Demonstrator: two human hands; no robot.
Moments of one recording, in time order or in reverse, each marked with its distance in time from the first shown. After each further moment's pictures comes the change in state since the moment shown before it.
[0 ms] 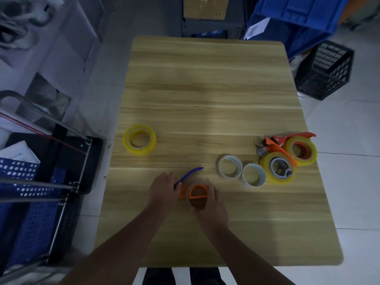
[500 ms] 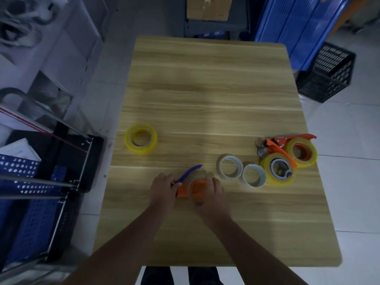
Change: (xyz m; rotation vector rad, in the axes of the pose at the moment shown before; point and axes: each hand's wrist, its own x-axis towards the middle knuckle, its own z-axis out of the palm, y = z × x) left_hand -0.002 -0.004 0.007 -0.239 0.020 -0.134; right_hand 0.013 -0.011 -0.022 -0.049 0.028 -0.152
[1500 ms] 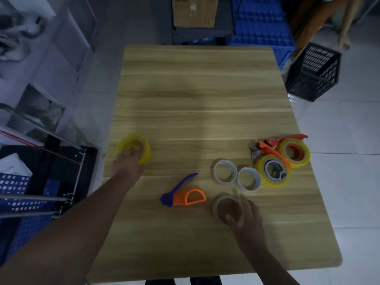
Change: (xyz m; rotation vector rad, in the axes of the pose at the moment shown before) left_hand 0.107 -0.026 -0.082 0.632 -0.133 -0.079; right_hand -0.047 0.092 -0.033 0.119 0.204 0.184
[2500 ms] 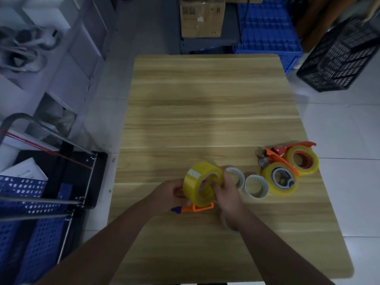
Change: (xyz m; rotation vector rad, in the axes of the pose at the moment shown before) left_hand -0.090 0.050 -0.011 -1.283 -0.526 0.530; right_hand 0.073 -0.125 0.001 0.831 -0.272 0.051
